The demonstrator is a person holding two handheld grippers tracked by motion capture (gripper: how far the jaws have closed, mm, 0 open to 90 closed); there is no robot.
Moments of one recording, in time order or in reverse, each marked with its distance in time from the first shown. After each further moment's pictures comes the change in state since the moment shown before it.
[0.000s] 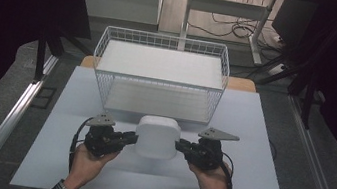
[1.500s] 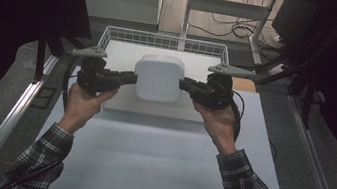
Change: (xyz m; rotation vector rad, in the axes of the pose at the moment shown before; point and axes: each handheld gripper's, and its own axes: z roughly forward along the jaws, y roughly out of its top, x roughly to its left) left arm 0.041 0.145 -0.043 -0.139 -0.016 0.049; right arm -0.004 0.155 -0.016 -0.180 -0.006 -0.093
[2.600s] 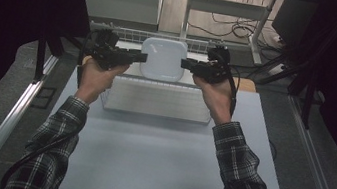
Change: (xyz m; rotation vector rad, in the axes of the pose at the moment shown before) left arm 0.040 0.040 0.041 0.027 0.030 -0.061; right arm -0.046 0.033 0.044 0.044 -0.028 0.106
